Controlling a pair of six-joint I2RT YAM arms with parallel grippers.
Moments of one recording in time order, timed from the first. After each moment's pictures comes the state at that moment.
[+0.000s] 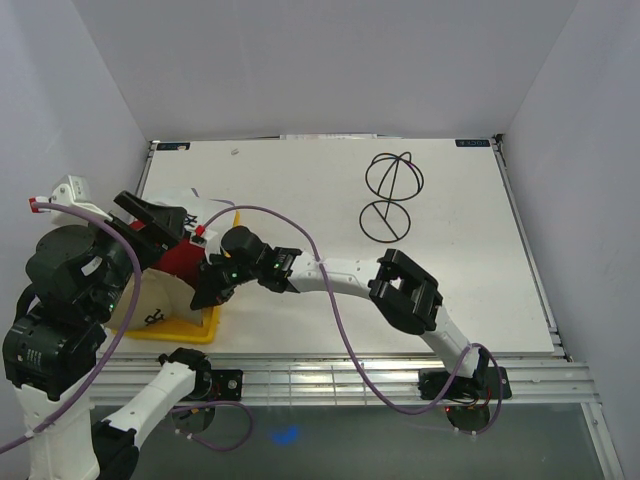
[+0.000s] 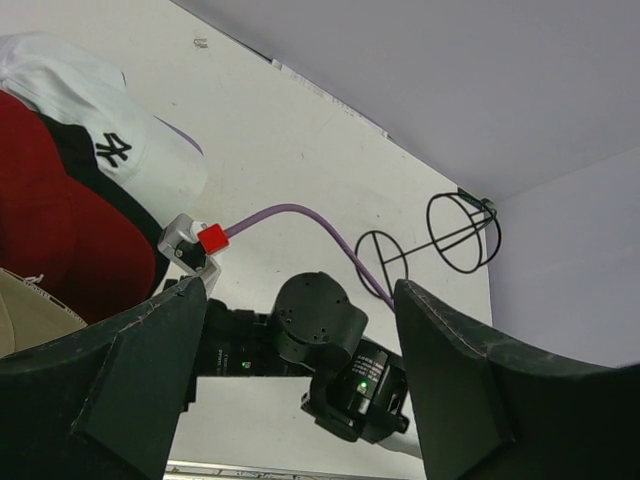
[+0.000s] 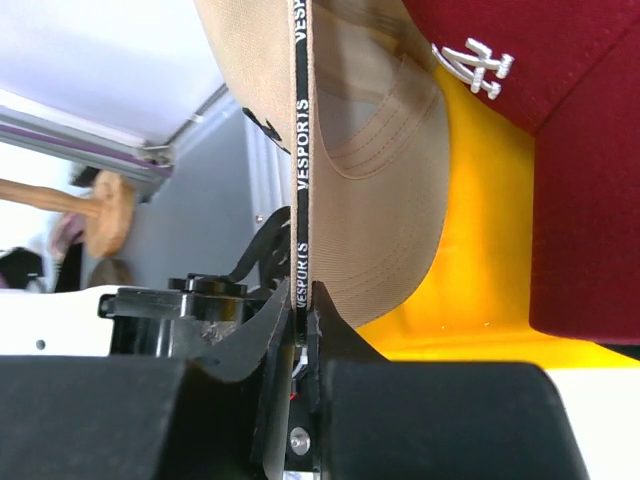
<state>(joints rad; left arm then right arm) -0.29 0.78 1.68 -1.14 -0.24 -0.69 1.22 2.21 1.76 0.09 -0.51 0.56</state>
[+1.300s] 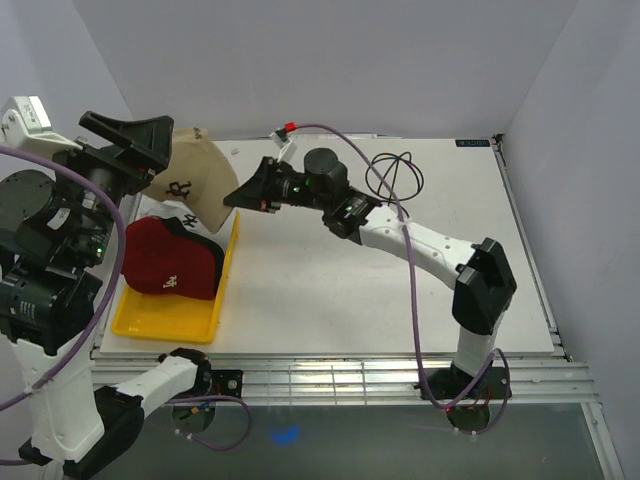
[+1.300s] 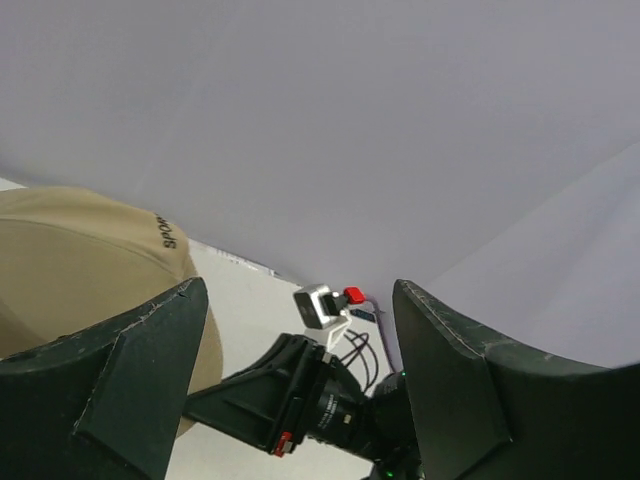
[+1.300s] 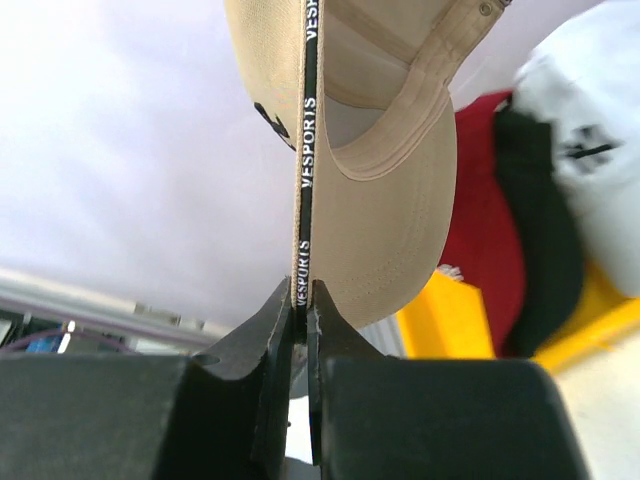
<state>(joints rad) -0.29 1.01 1.98 -0.84 -0.22 -0.63 0.95 1.84 1.63 0.25 -0.45 0.98</state>
